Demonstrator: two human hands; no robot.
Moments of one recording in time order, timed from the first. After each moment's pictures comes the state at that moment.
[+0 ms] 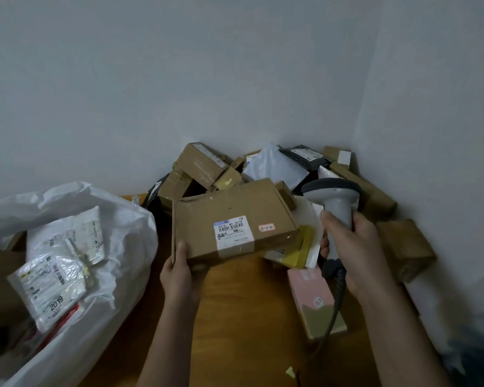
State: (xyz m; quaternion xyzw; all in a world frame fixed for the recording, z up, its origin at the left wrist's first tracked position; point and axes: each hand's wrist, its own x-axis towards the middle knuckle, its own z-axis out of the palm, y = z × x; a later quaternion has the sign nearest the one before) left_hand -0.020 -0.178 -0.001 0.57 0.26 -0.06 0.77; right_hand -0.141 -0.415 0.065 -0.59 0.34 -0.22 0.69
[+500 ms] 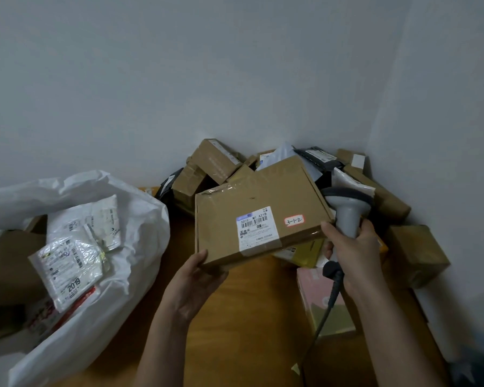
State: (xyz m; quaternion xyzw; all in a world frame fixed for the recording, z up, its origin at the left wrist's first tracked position) left_hand -0.032 -0.136 -0.012 0.44 0.18 -0.28 0.83; right_hand -0.133 -0.400 0.043 -0.60 0.37 -0.23 0.67
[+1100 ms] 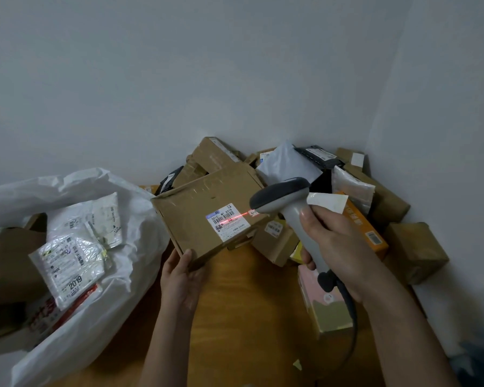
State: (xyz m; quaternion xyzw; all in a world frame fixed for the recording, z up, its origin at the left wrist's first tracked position) left_hand -0.027 -0.129 -0.016 0.44 0.25 -0.11 0.86; right_hand -0.153 -0.363 0.117 -0.75 0.16 -0.05 0.64
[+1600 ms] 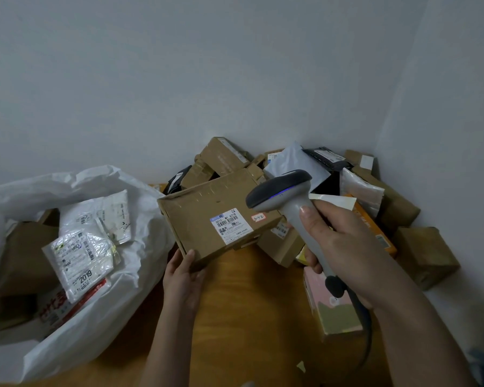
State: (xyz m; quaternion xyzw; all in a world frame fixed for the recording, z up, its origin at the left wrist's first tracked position) left_hand -0.027 -0.122 -0.016 0.45 0.27 -0.09 0.85; right_hand -0.161 -0.350 0.146 -0.79 0.12 -0.06 0.60
